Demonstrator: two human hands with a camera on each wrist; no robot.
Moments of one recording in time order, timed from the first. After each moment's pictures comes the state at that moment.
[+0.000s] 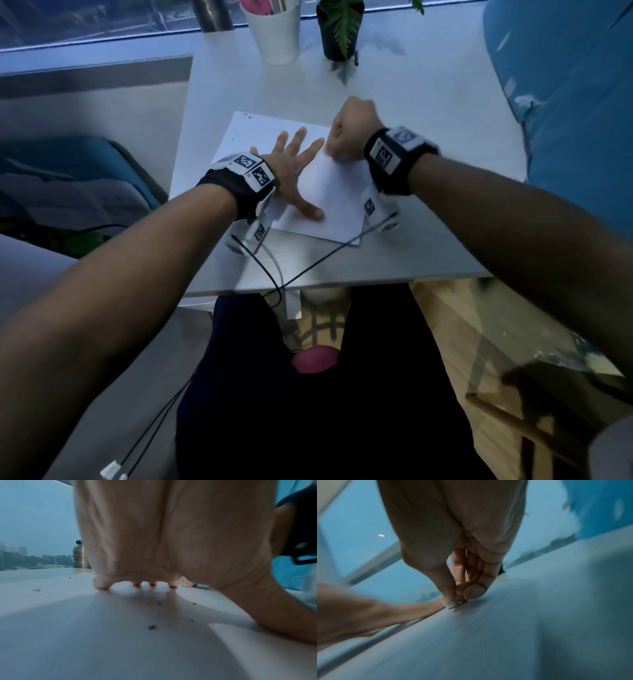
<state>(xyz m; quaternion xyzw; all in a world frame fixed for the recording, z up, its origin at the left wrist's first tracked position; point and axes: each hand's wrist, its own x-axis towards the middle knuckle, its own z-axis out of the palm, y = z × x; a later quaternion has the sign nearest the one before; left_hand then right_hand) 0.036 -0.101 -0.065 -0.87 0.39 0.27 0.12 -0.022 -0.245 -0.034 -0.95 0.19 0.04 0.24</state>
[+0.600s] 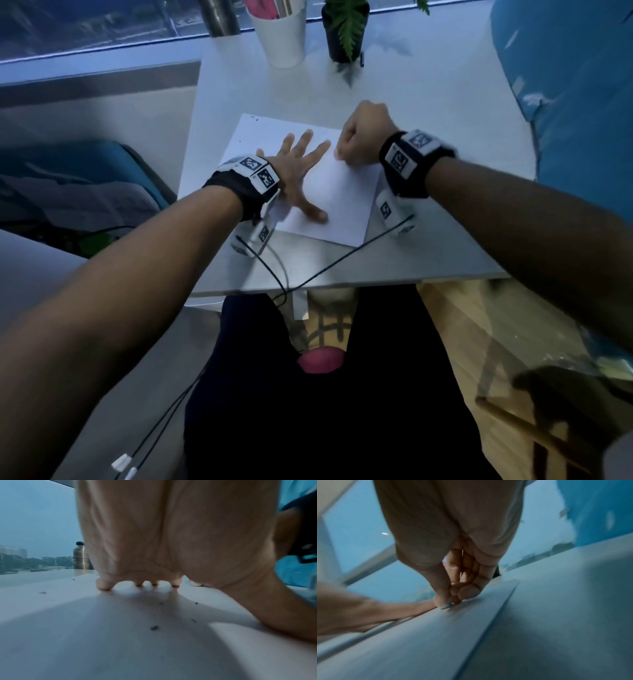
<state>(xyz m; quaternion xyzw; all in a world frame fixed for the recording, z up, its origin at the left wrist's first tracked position) 0.032 -0.102 -0.059 -0.87 0.39 0.28 0.12 -0.034 -0.259 -0.042 -0.97 0.13 0.00 0.23</state>
